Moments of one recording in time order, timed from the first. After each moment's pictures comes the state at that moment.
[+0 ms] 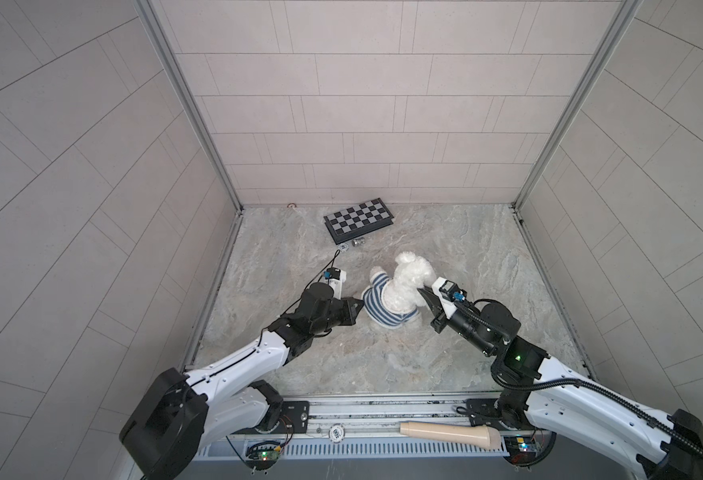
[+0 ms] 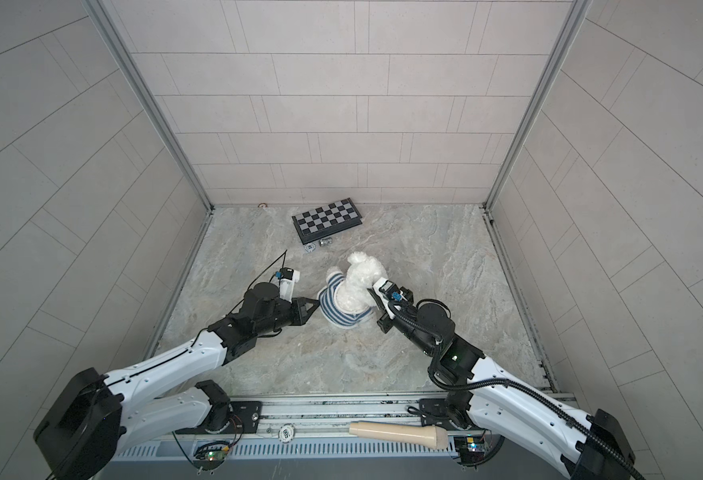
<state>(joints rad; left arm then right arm) -0.63 1.07 0.47 0.08 0.22 -0.70 0.76 0.73 0.40 0.28 0.07 -0.15</state>
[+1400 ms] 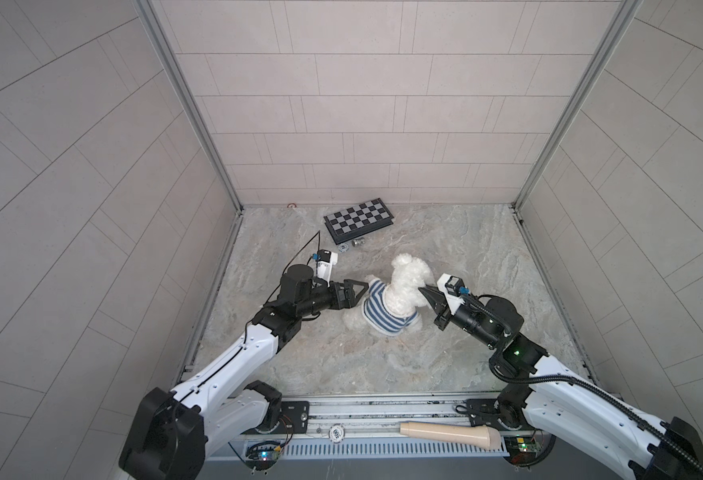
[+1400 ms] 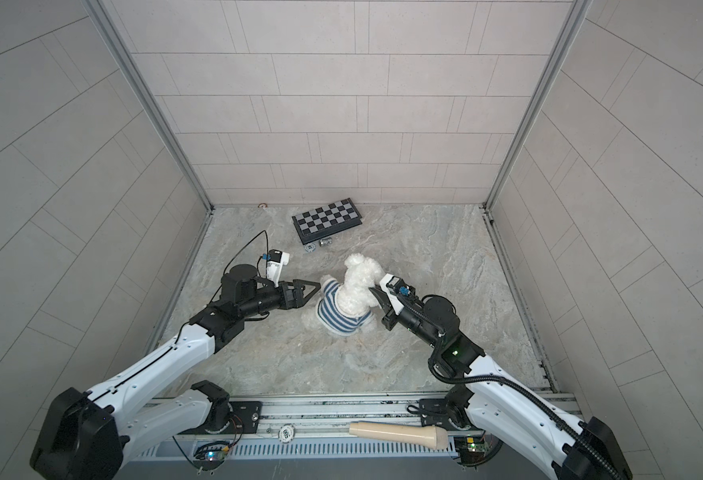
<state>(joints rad) -0.45 1.05 0.58 0.06 0.53 -0.64 0.62 0.74 0.37 0.36 -0.19 -0.09</state>
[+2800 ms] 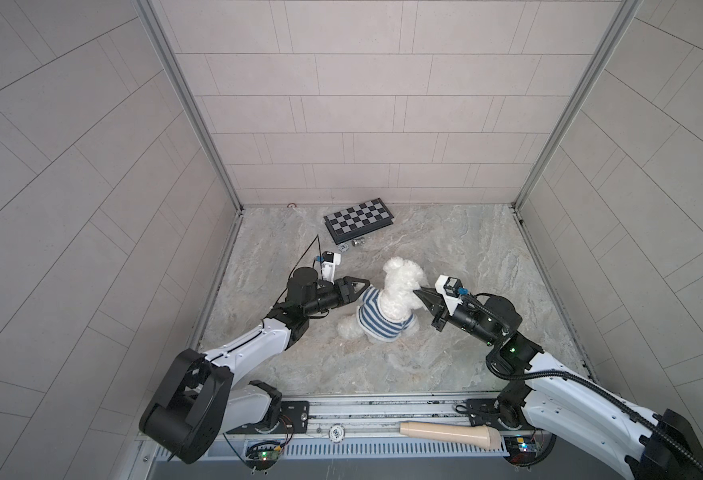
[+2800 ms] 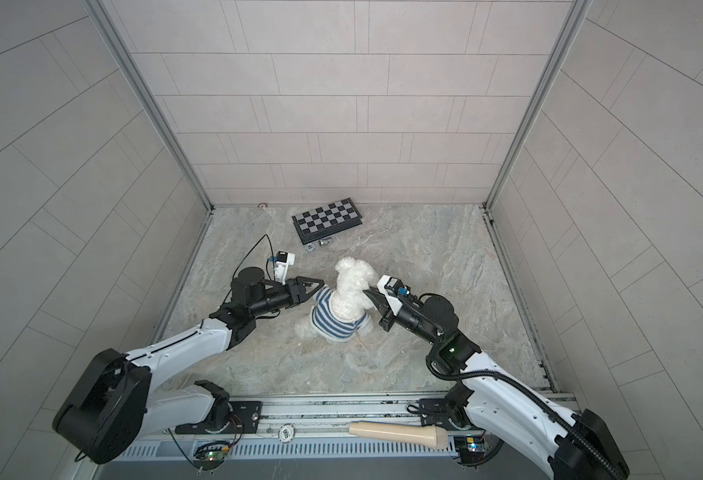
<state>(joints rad) -0.45 1.23 0.49 0.44 0.60 -0.91 0.60 0.80 0.35 0.46 -0.30 -0.06</state>
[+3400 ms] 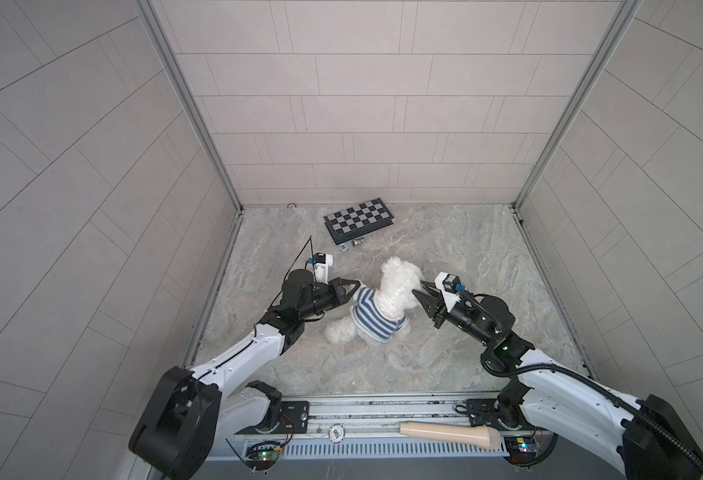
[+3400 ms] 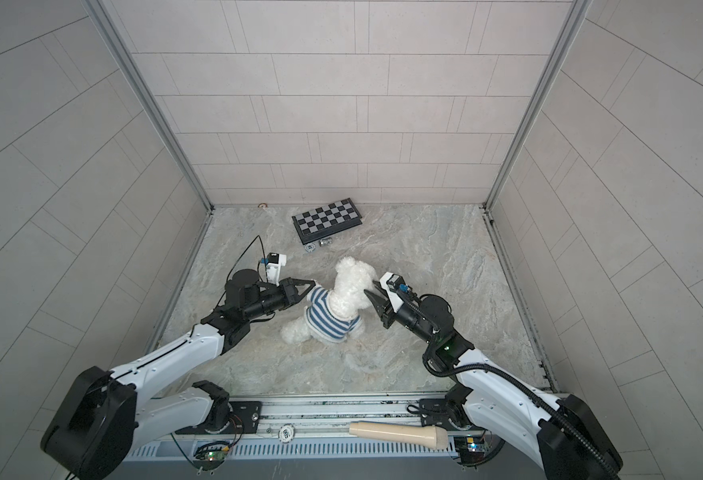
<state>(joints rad) -0.42 1.11 0.49 0.26 0.47 -0.89 0.56 0.89 0.29 0.57 -0.23 -0.01</state>
